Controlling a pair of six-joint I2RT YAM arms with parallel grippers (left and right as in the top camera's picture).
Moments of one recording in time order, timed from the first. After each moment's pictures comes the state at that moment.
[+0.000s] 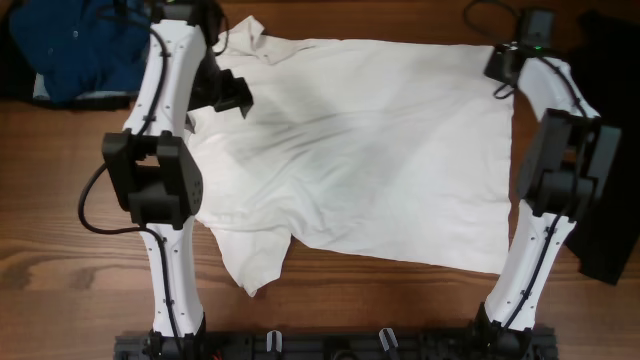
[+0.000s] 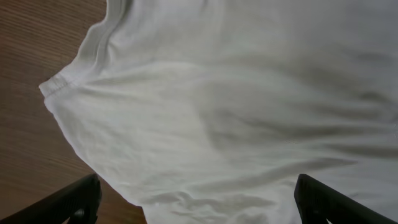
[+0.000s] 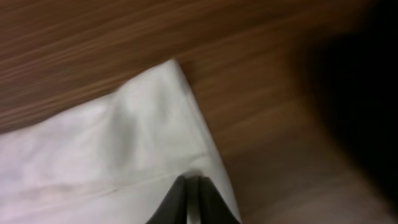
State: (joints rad) left arm -0.11 2.37 2.27 -1.64 -0.01 -0.44; right arm -0.22 2.43 1.91 -0.50 0.16 0.18
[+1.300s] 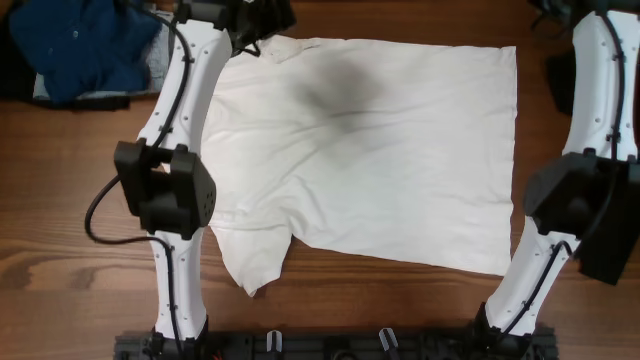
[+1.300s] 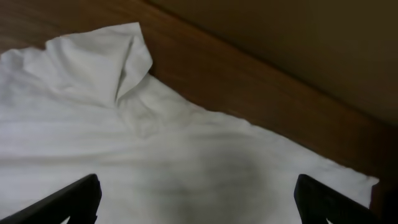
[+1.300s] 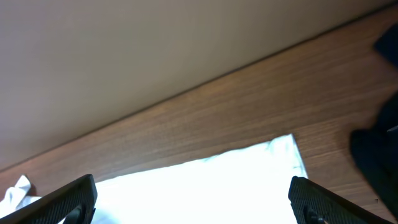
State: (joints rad) left arm -0.21 2.32 2.27 -0.86 0.13 -0.62; right arm -0.18 2.26 2.41 -0.94 -0.16 0.27
